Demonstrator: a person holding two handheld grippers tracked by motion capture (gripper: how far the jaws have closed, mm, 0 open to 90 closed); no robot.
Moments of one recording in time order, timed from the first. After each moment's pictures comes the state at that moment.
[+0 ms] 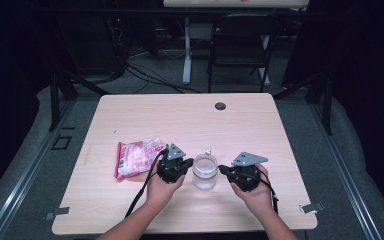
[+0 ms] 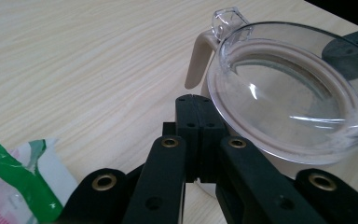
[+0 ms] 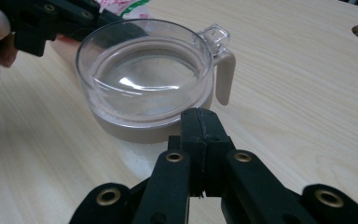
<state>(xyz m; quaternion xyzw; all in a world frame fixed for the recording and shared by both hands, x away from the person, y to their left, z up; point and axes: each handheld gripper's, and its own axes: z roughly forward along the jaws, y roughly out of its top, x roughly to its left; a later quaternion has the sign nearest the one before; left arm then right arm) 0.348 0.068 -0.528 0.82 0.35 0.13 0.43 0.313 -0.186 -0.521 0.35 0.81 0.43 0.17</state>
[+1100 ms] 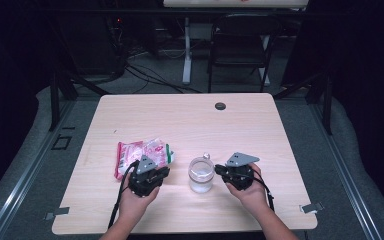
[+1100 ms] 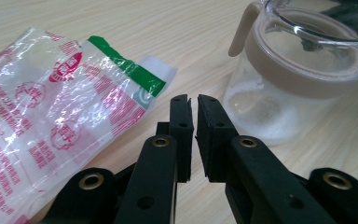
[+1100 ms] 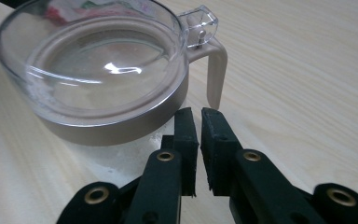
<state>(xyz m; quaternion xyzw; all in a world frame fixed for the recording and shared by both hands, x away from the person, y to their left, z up) 0.308 0.134 -0.523 0.80 0.39 0.16 0.42 0.329 -0.177 -0.540 0.33 0.83 0.43 0.17</state>
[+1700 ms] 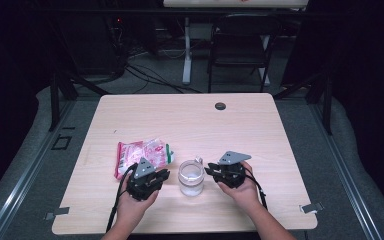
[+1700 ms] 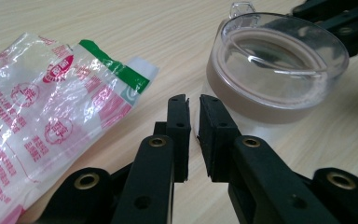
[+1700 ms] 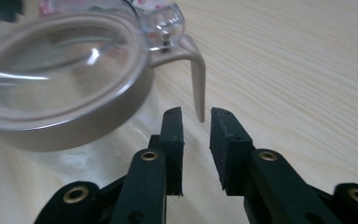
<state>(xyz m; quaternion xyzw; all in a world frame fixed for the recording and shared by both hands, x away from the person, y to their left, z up) 0.292 0.136 -0.517 0.80 0.38 0.16 0.43 0.345 -0.158 -0.552 0.32 0.83 0.44 0.15</state>
